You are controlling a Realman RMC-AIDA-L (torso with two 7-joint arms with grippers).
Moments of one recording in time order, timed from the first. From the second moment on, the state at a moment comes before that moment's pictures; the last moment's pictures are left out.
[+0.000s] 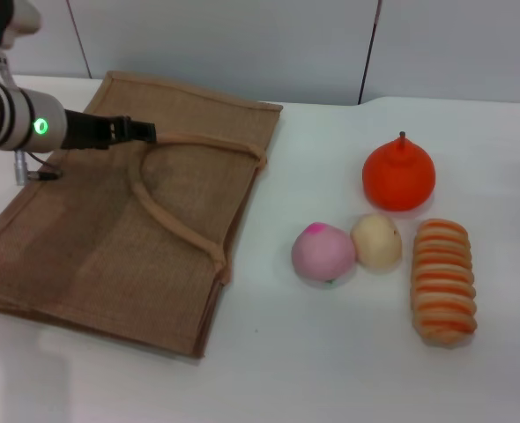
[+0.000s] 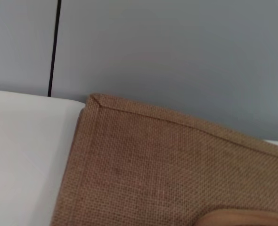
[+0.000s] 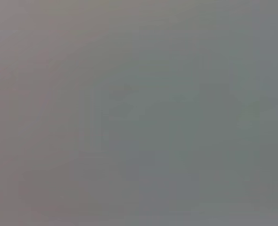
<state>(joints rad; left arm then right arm) -0.73 -2.03 0.92 0.77 -0.64 -0.86 0.48 0.55 2.04 0.73 0.02 1.08 1.04 -2.81</state>
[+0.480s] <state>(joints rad) -0.81 -2.02 0.92 0.56 -0.64 -0.73 0.60 0.55 2.04 0.73 0.03 1.08 1.04 -2.81</state>
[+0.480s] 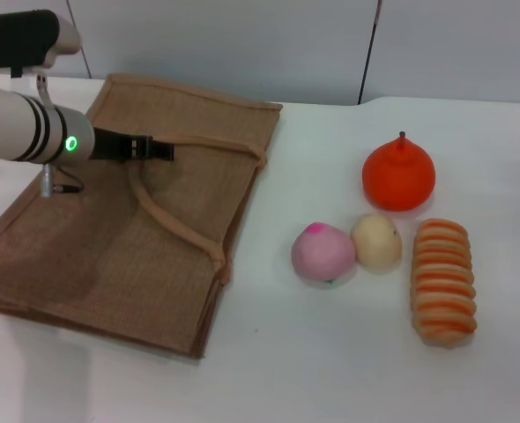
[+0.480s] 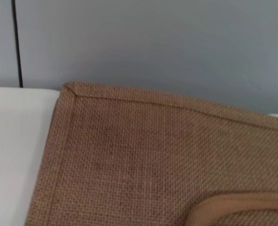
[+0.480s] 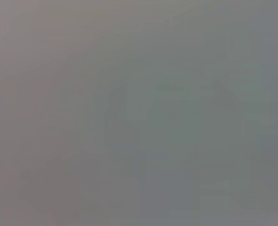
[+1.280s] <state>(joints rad) -0.82 -2.03 0.93 0.54 -0.63 -0.72 0.62 0.55 2.04 0.73 0.03 1.08 1.04 -2.81</state>
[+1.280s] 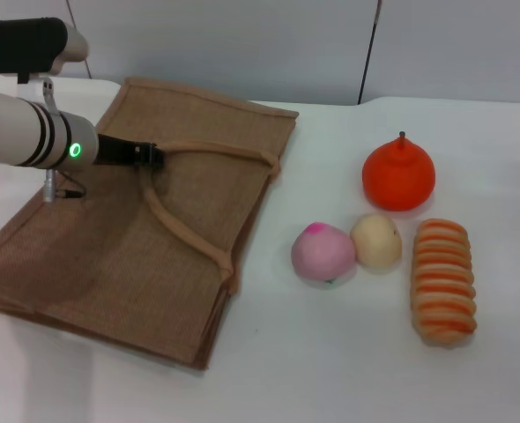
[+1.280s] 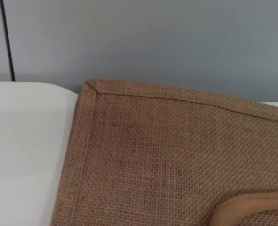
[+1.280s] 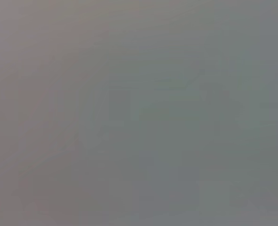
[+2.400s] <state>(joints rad) -0.60 -2.02 0.89 0.63 -1.47 -0.97 1.21 0.54 2.03 0.65 -0.02 0.86 1.28 -2.67</state>
